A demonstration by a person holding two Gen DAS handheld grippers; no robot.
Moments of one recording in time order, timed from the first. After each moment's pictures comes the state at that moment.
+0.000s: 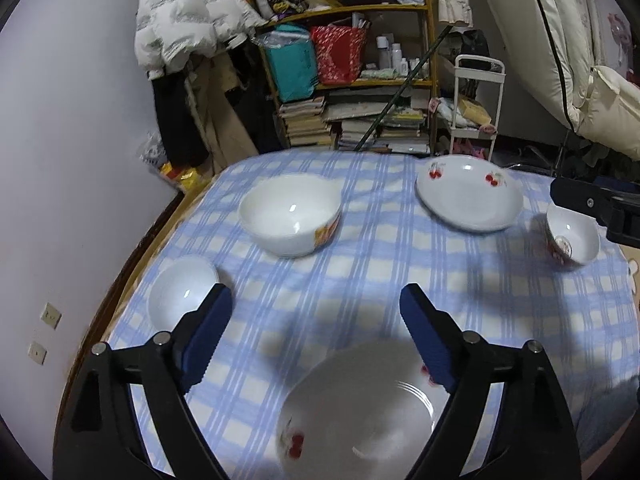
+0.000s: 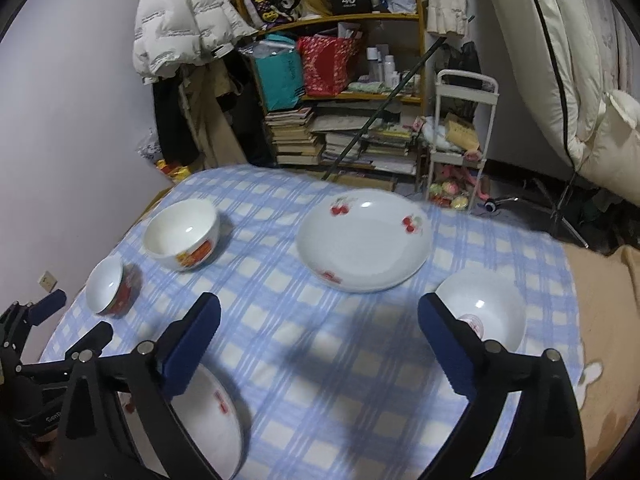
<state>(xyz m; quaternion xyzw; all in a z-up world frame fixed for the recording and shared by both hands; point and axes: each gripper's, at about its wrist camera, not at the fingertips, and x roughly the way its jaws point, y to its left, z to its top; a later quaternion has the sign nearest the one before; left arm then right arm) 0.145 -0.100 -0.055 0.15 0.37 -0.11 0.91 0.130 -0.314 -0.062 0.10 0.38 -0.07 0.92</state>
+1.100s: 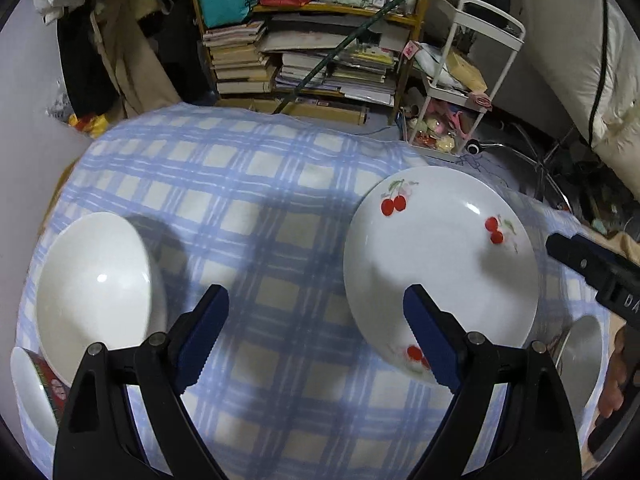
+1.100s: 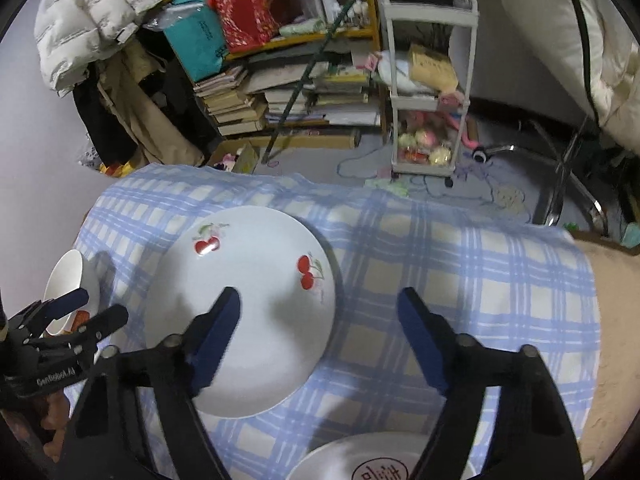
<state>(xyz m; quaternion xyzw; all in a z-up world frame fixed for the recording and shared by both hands) 0.339 -0.252 -0.147 0.09 0.53 -0.16 0.83 0.263 -0.478 -0.154 0.18 0.48 -0.08 0.85</state>
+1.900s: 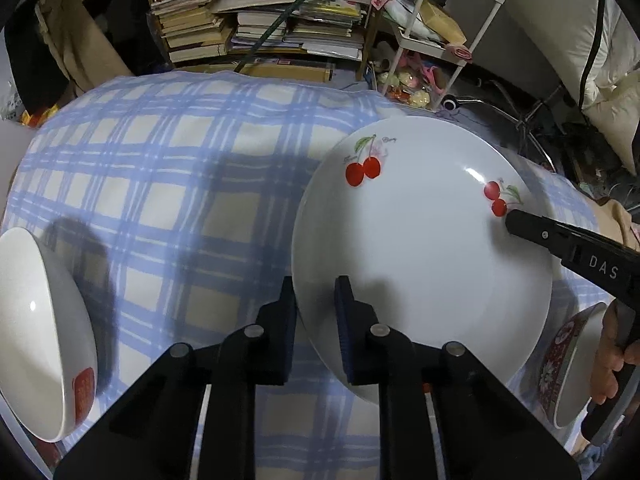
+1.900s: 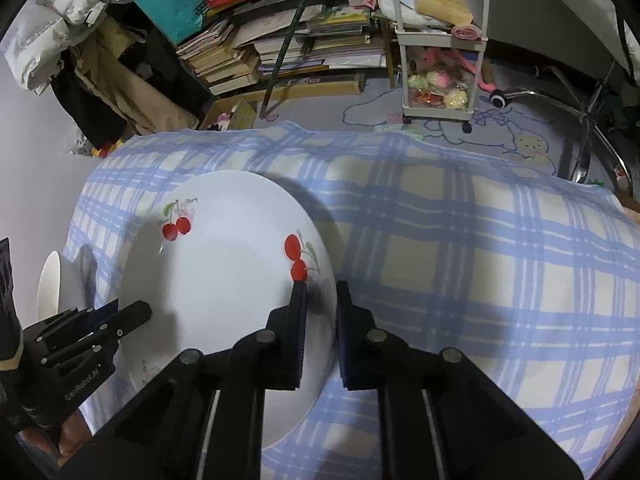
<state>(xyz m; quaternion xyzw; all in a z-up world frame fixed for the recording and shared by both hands) 0.360 -0.281 -0.195 0.11 0.58 -0.22 0.77 0.299 -0.486 -0.207 0.23 0.54 -0.06 0.81</state>
